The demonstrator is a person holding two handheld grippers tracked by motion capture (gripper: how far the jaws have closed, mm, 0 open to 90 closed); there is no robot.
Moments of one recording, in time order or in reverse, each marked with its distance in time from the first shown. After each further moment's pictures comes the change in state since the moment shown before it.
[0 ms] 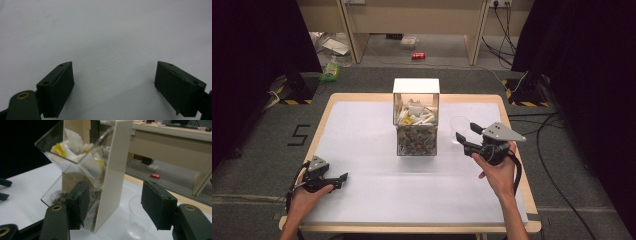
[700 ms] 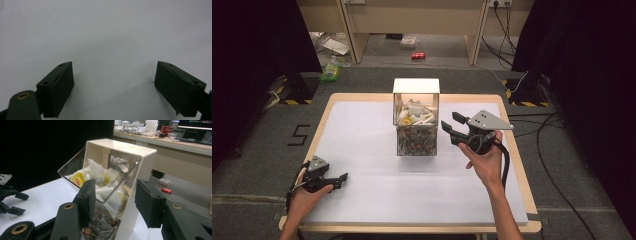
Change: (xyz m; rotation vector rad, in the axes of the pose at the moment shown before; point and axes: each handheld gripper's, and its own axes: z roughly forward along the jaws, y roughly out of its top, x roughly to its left) left arm 0.000 0.000 0.000 0.000 -0.001 -0.001; right arm 0.021 0.037 0.021 -0.076 0.091 -0.040
